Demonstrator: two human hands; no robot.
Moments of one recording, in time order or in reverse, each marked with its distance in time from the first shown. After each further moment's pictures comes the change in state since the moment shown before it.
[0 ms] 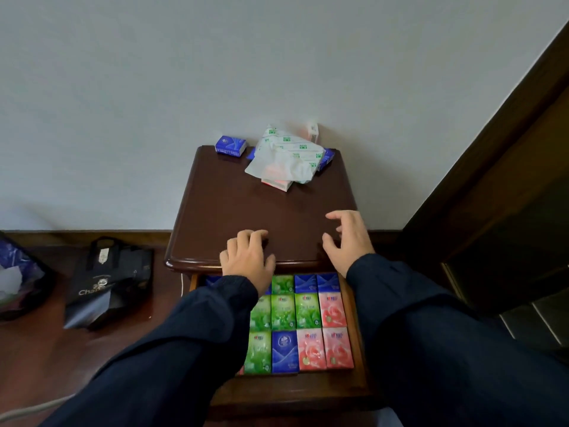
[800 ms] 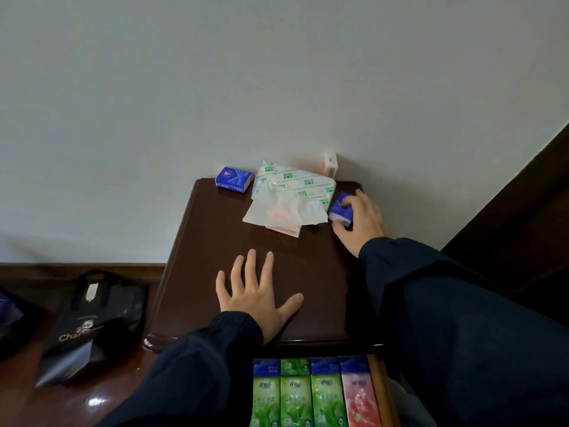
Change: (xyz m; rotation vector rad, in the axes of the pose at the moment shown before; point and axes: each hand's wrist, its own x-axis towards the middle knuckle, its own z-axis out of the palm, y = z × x) left_hand 0.082 -0.011 0.025 0.231 -0.171 -0.026; right_hand 0.185 0.057 0.047 -0.217 -0.008 0.052
